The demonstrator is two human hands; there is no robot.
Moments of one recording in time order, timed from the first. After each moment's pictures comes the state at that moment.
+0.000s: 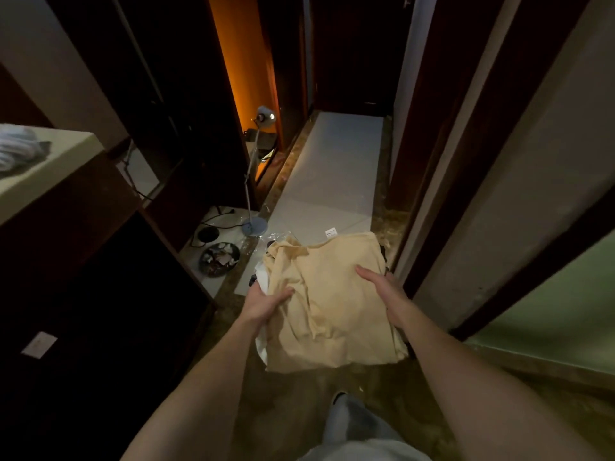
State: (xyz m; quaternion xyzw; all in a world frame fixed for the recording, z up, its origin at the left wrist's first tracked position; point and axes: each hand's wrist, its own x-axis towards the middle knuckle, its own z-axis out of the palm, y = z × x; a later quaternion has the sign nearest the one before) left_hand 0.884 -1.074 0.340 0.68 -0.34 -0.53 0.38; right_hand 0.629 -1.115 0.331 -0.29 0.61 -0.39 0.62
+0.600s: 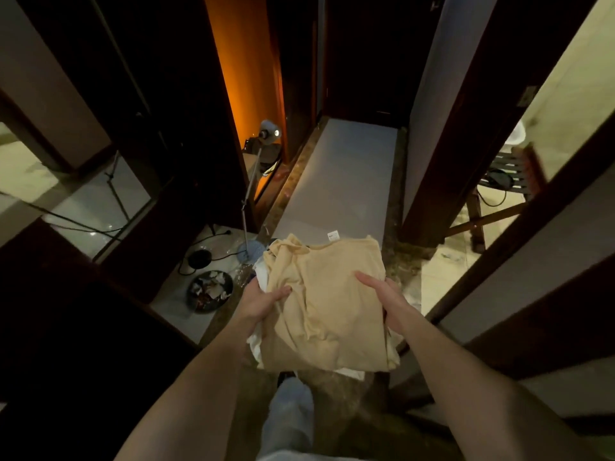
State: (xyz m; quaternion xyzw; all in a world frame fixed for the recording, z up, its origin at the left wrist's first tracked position) left_hand 0.930 -1.368 0.333 0.68 -0.33 -0.53 0.39; right_hand 0.666 -1.401 0.340 -0.28 0.60 -0.37 0.65
